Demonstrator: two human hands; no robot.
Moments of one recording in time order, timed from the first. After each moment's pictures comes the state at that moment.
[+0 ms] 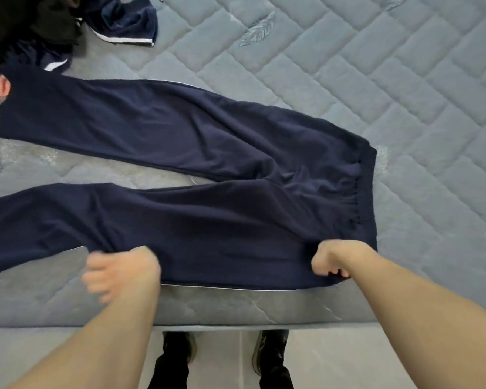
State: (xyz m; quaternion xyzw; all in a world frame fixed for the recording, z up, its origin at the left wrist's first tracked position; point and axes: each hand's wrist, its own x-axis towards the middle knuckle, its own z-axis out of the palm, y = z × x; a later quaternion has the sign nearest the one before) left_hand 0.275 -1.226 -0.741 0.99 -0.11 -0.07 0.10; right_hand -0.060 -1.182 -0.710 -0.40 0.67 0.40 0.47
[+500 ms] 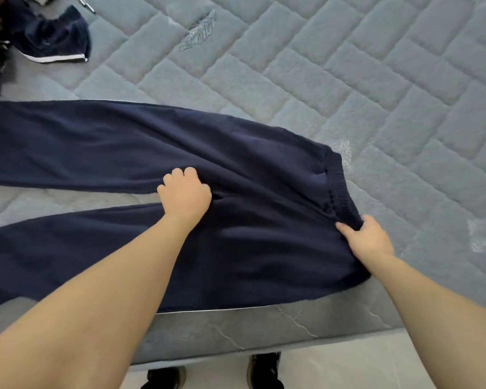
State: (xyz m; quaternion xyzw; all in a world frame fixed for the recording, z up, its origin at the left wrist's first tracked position) left_hand 0.084 -1.326 -0.767 0.70 -0.69 -0.16 -0.10; right_hand -0.208 -1.135 -0.778 -0.19 0.91 -0.08 0.36
